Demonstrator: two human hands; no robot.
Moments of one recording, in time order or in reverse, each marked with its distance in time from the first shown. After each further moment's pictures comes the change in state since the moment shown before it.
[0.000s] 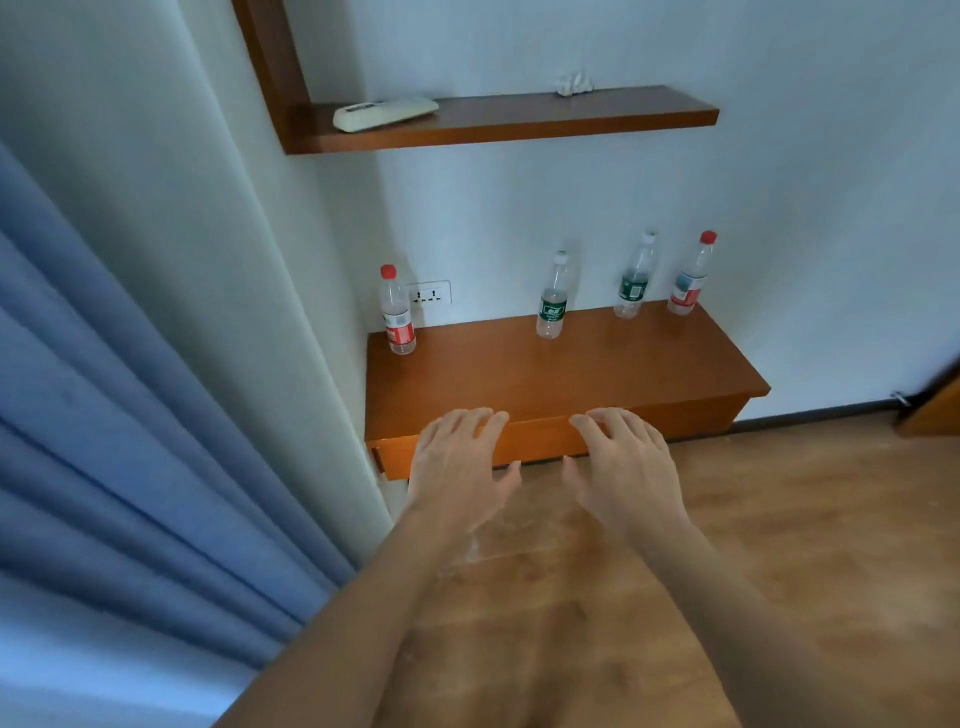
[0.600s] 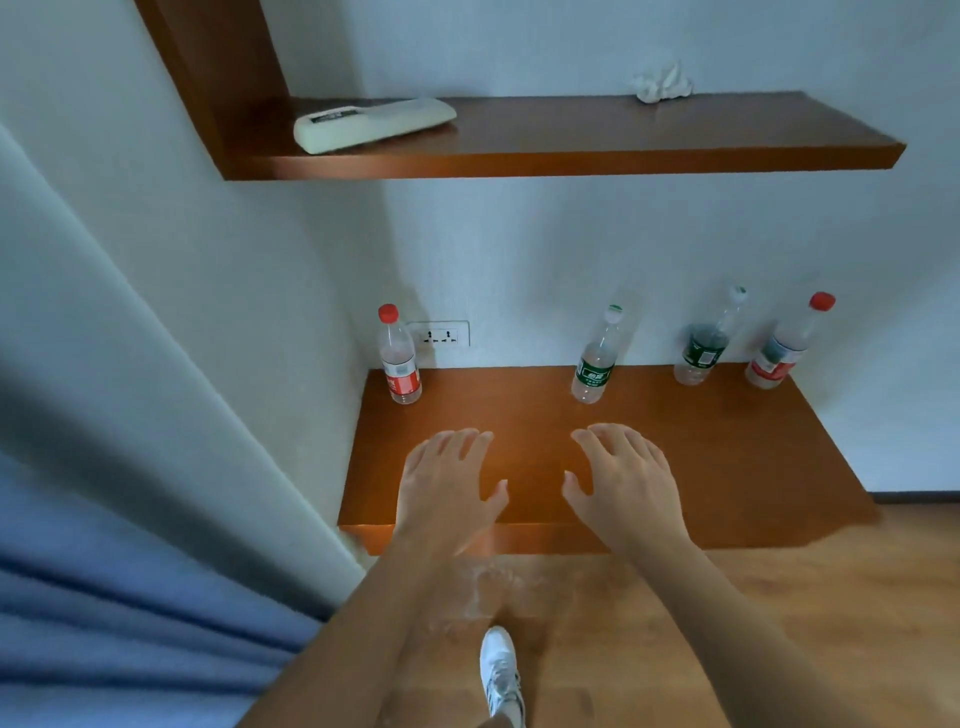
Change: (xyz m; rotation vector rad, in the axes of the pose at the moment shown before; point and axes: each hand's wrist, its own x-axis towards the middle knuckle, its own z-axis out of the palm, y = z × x) left_hand 0.192 -0.058 0.073 0.010 -0.026 -0.180; right_hand 0.225 0.054 0.103 0.077 -0.106 -0.122
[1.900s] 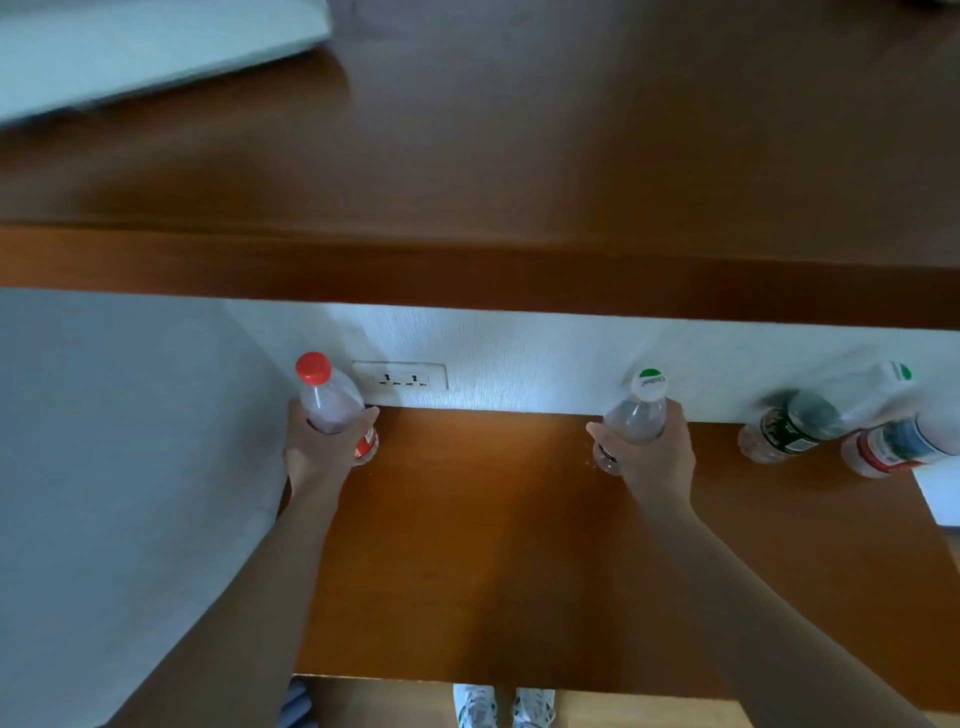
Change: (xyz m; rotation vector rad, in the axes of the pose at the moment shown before) left_hand 0.247 -0.152 0.108 -0.864 0.287 -0.876; right_hand 0.268 0.099 0.133 0.820 0.027 0.676
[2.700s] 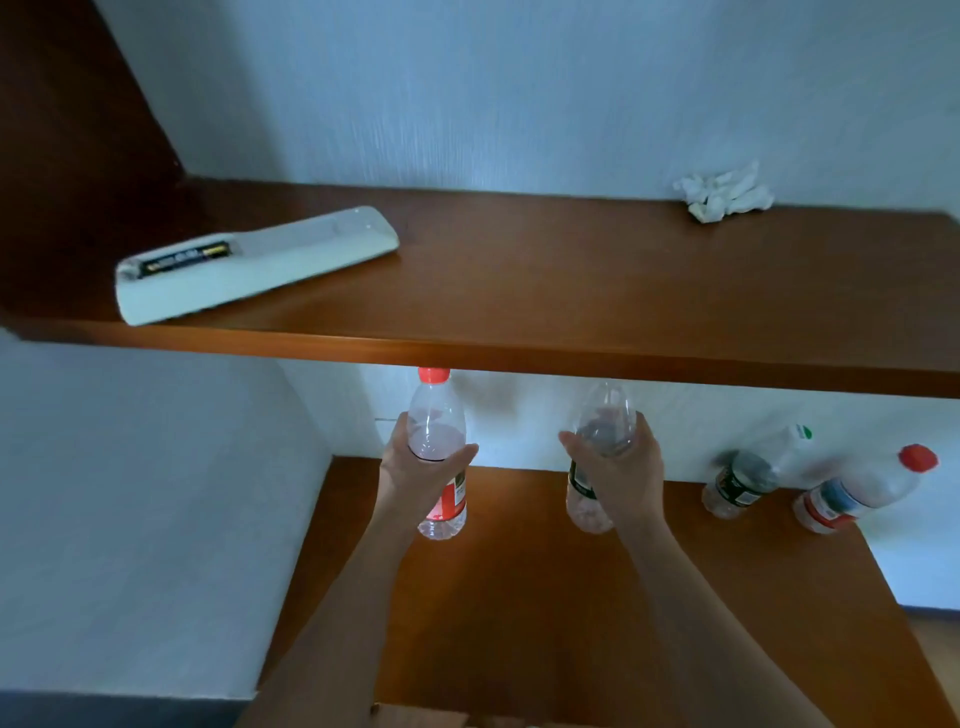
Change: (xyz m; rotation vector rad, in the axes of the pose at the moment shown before) left_hand -0.104 0.114 0.010 -0.043 -0.260 0.178; right_hand -0.041 -0.087 -0.045 0.056 -0.053 -0.244
